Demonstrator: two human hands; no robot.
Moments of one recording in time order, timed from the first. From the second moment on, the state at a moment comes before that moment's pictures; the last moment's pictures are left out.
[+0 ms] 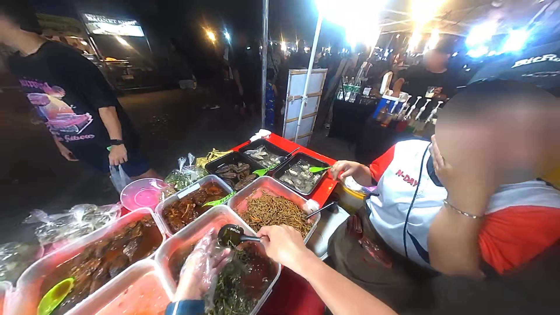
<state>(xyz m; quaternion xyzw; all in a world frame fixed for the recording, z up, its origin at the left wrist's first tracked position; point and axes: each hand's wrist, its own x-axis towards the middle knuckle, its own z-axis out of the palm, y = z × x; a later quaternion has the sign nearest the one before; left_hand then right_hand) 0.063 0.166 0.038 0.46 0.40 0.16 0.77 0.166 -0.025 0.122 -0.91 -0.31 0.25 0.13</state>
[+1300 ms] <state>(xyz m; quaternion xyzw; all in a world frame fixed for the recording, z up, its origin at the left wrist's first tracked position) 0.050 0.191 0.045 0.43 0.43 0.17 0.78 0.166 -0.059 0.038 -0.90 -0.24 0.32 0.18</state>
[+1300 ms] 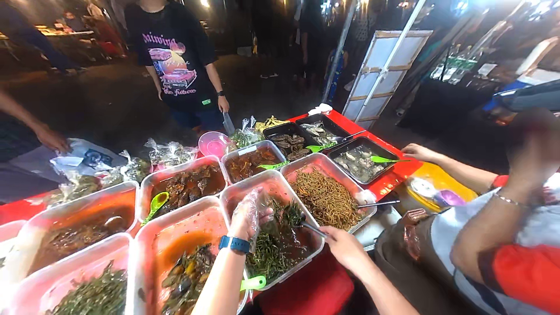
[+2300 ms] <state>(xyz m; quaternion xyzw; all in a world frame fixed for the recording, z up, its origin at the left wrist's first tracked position) 0.079 0.176 0.052 0.44 0.42 0.16 0.78 0.137 -0.031 -0.026 -0.93 -0.22 0.28 -0.03</state>
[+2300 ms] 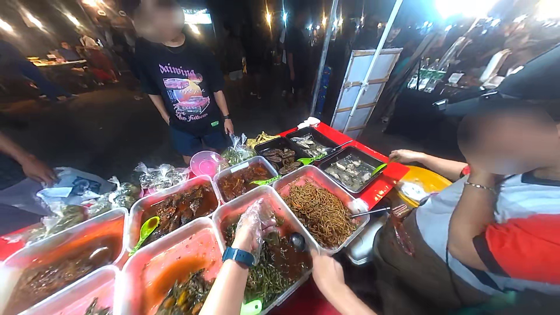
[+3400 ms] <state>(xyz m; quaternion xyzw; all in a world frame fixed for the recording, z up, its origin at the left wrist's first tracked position) 0.089 0.177 0.044 0.40 0.44 0.17 0.79 0.145 -0.026 0.093 -0.94 -0.24 0.22 0.09</state>
